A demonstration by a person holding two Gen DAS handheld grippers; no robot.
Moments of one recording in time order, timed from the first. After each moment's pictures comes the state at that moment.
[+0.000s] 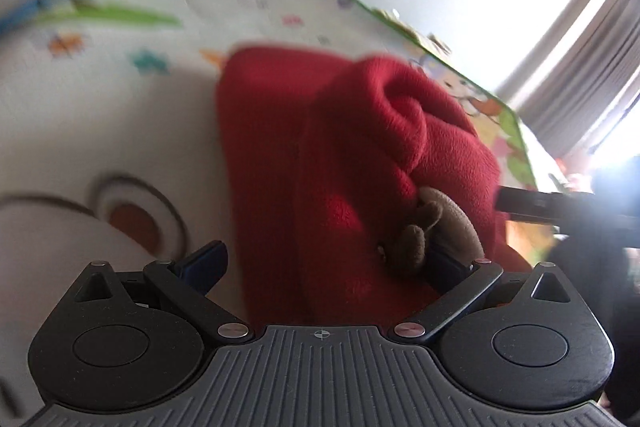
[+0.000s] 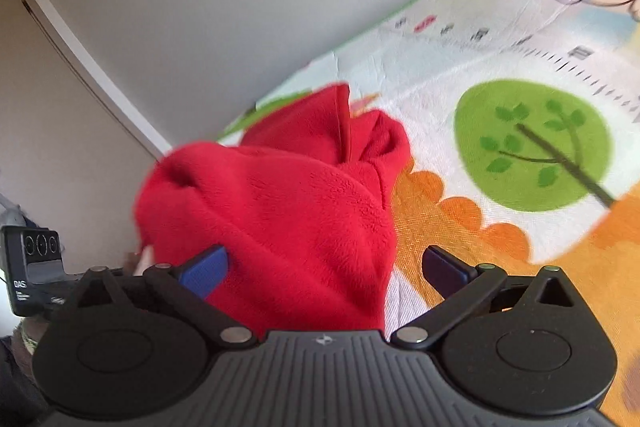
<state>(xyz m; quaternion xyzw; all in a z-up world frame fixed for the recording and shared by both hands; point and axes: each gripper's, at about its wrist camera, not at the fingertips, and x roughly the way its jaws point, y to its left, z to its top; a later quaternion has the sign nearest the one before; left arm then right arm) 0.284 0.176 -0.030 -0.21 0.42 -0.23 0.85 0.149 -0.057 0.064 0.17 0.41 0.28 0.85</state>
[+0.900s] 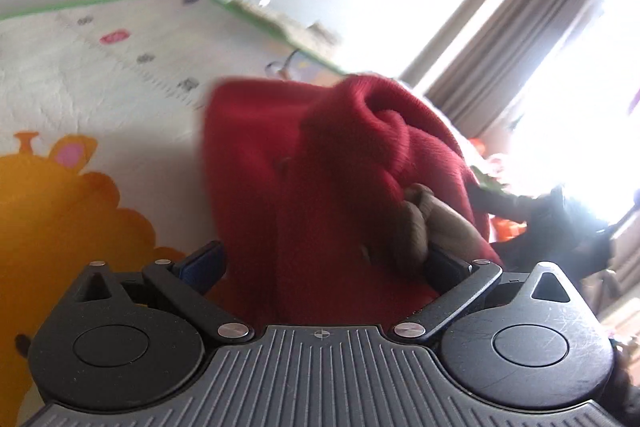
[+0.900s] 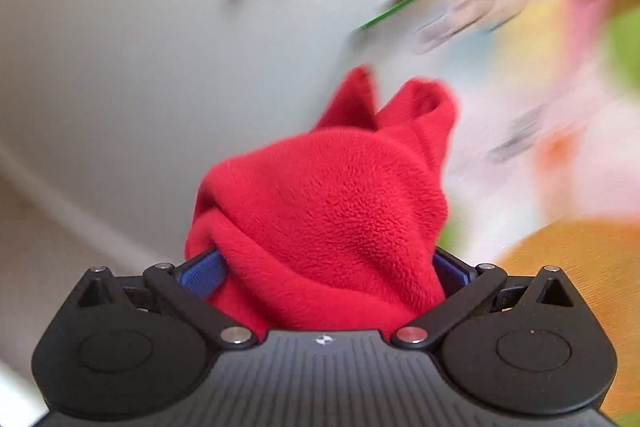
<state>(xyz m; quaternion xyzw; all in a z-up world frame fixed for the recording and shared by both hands) 0.405 0.000 -0.007 -0.16 0.39 -0.35 0.84 0.176 -0.254 0.072 0.38 0.32 0.14 0.86</state>
